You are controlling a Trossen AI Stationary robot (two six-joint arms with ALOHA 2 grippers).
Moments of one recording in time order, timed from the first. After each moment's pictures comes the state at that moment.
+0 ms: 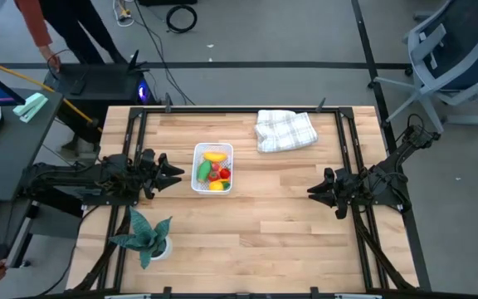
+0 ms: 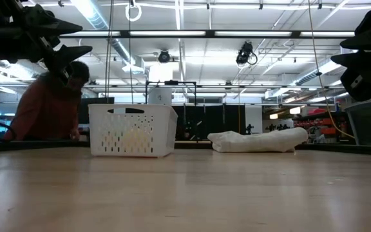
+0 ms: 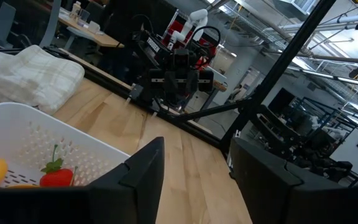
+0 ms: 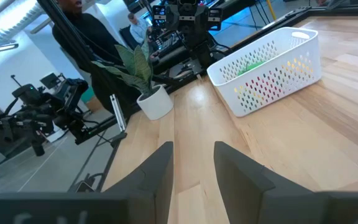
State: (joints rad) left arm 0.03 0.22 0.02 0.29 0.05 -0.56; right arm 0.70 0.18 0.02 0.05 0.64 0.61
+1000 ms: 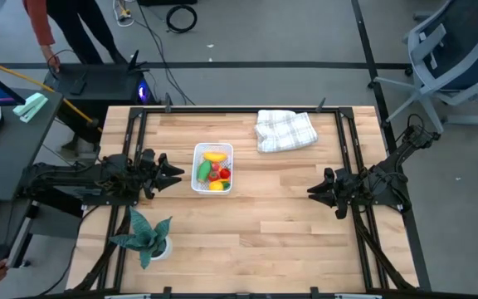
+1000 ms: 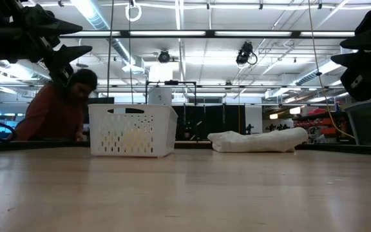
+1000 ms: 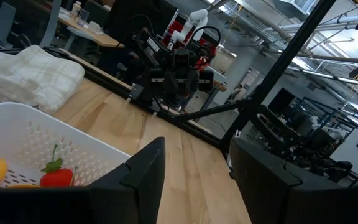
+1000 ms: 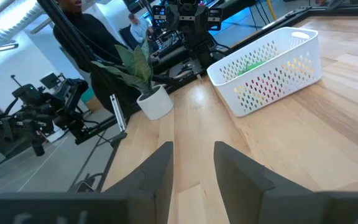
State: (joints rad) left arm 0.03 0.22 0.02 0.29 0.05 -0.56; right arm 0.70 0.18 0.02 0.05 0.64 0.61
